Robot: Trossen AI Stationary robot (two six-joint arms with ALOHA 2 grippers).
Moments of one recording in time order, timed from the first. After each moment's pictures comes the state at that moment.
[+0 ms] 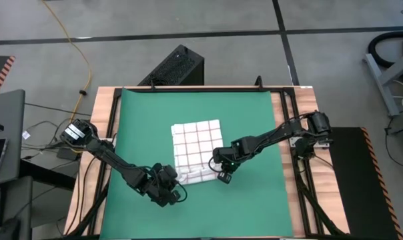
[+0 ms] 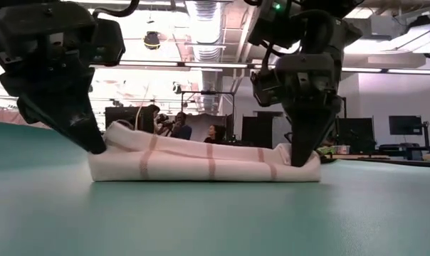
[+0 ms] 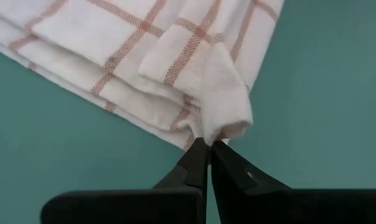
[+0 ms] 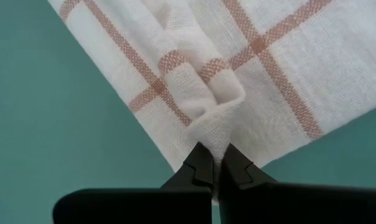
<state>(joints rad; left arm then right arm) -0.60 1.67 0.88 -0.33 -0.47 -1.19 0.15 1.75 1.06 -0.53 -0.11 0.65</state>
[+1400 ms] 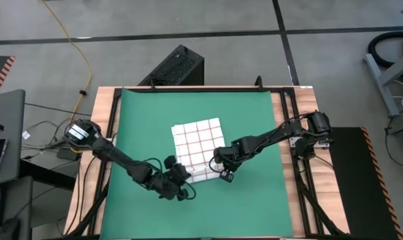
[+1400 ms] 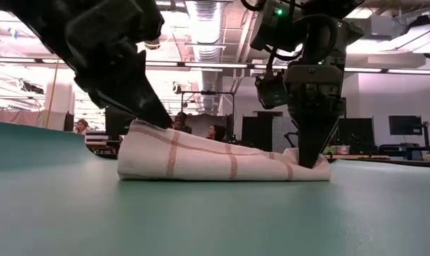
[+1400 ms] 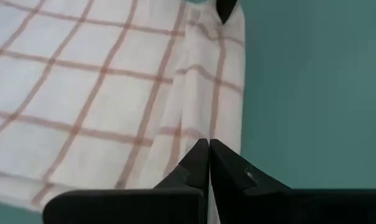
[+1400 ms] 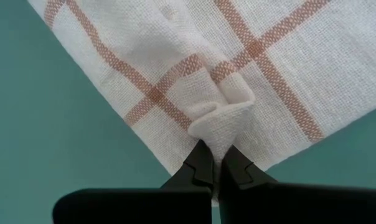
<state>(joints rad) -0.51 1.71 0.88 0.00 -0.63 -0.67 0.15 1.75 1.05 -0.54 -0.08 0.62</state>
